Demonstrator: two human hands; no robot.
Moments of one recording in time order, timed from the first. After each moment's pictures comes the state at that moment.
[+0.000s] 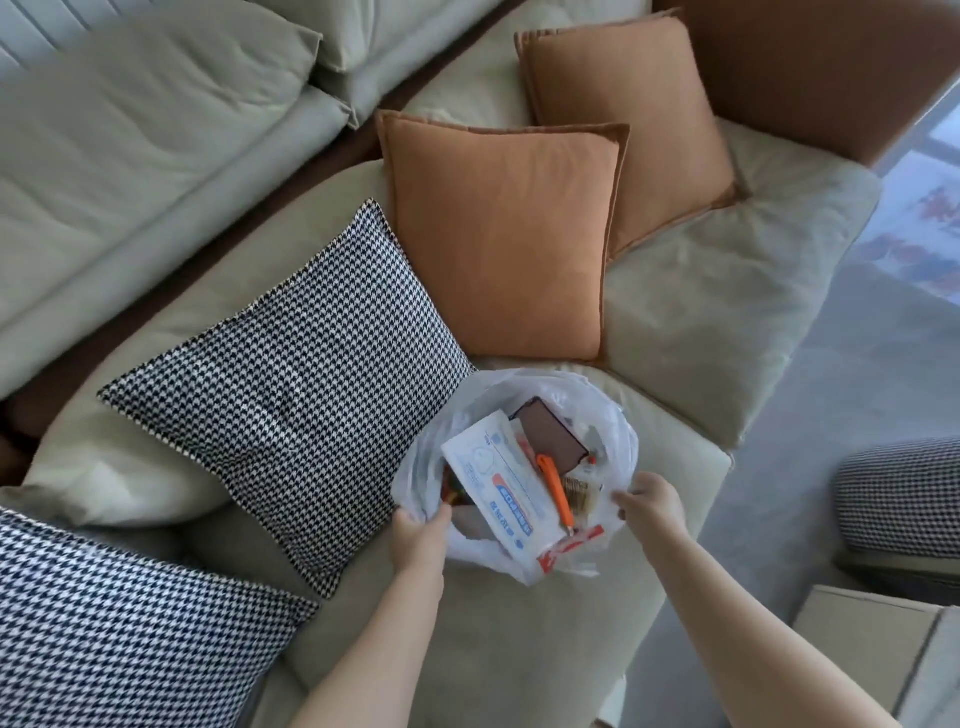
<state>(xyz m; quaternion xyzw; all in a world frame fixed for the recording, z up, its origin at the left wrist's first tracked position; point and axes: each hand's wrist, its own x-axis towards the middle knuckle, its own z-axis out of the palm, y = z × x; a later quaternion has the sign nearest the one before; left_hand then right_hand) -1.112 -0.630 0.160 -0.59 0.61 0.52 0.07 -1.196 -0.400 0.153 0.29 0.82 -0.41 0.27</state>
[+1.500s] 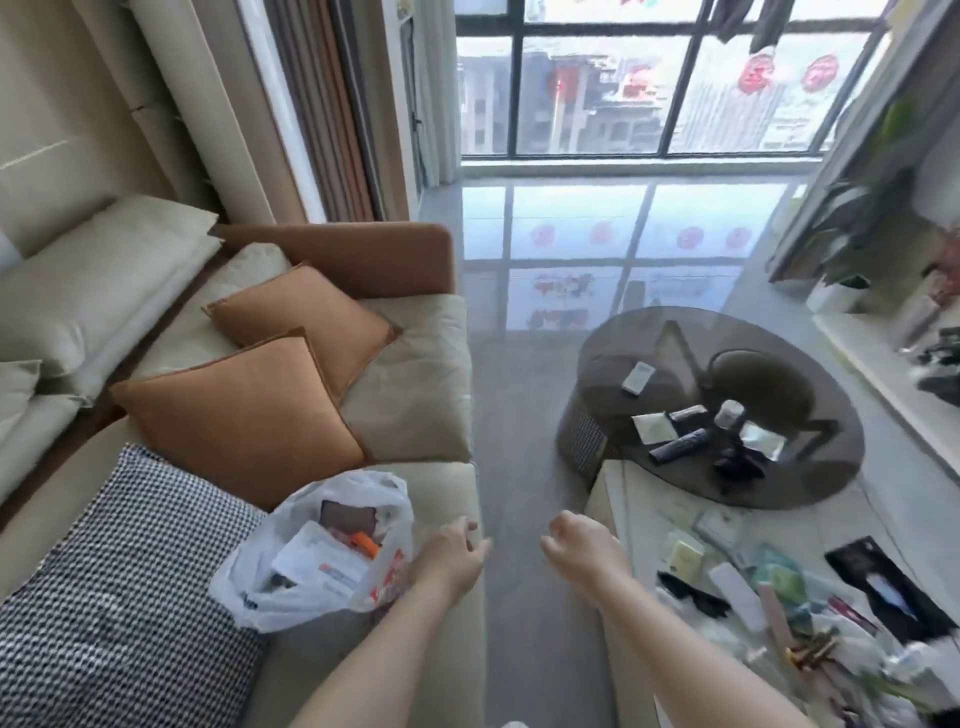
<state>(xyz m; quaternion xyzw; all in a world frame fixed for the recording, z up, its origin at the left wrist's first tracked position) -0.993 -0.429 0.349 0.14 0.92 0.27 0.27 -0.906 -0.269 0.368 0.31 0.91 -0.25 0.10</state>
